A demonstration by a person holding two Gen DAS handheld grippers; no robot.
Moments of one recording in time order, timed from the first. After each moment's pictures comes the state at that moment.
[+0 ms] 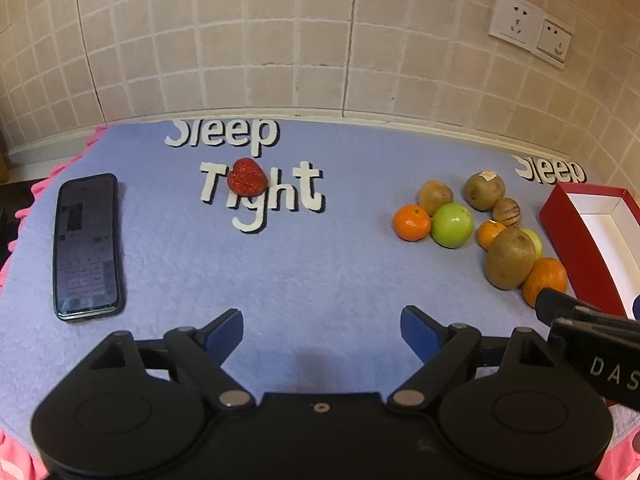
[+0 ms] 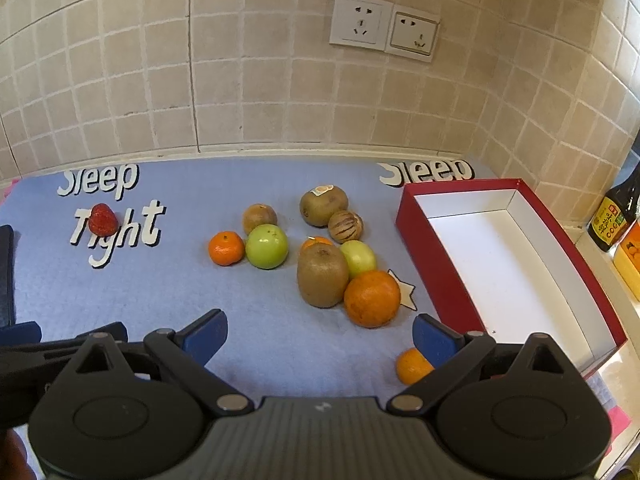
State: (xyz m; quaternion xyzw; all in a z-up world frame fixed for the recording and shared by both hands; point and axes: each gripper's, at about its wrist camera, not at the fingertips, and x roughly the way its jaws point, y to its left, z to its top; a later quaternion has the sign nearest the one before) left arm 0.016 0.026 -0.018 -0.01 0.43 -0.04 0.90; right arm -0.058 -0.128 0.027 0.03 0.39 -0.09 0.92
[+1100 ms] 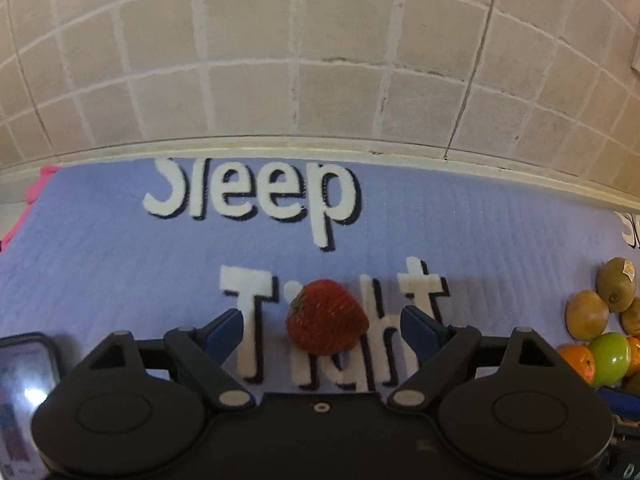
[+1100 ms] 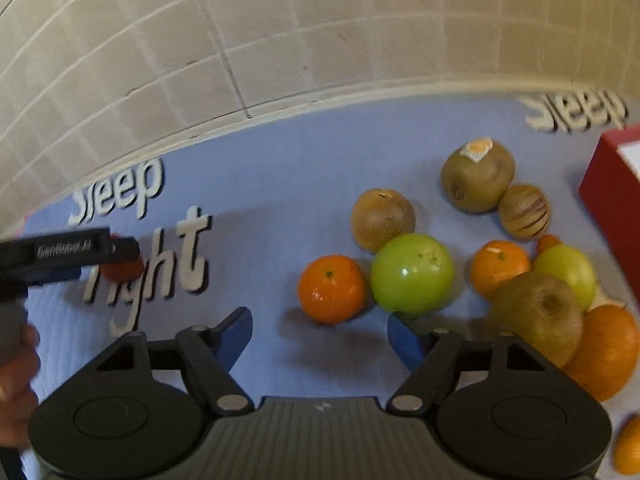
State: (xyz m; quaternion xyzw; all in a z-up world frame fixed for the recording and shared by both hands) left arm 0.229 0.098 -0.077 0.00 0.44 -0.06 0.90; right arm 0.111 -0.102 -0.059 0.16 0.44 0.01 0.88
